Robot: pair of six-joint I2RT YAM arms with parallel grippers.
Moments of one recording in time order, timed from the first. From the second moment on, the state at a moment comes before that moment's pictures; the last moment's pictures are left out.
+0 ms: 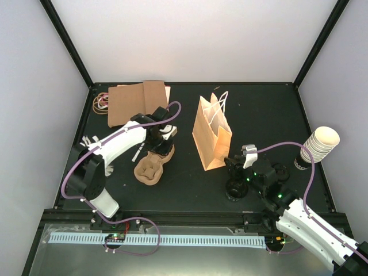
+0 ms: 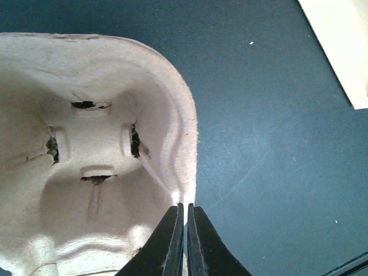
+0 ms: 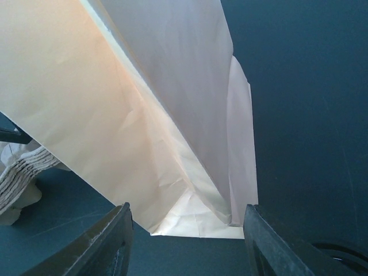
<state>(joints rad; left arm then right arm) -0.55 1.63 1.23 -0.96 0.15 -0.19 0.66 0.52 0.25 -0.14 0.08 0.42</state>
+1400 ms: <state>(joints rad) -0.59 1.66 1.23 -0.97 0.11 -0.11 0.66 0.47 0.24 -0.14 -0.01 0.39</state>
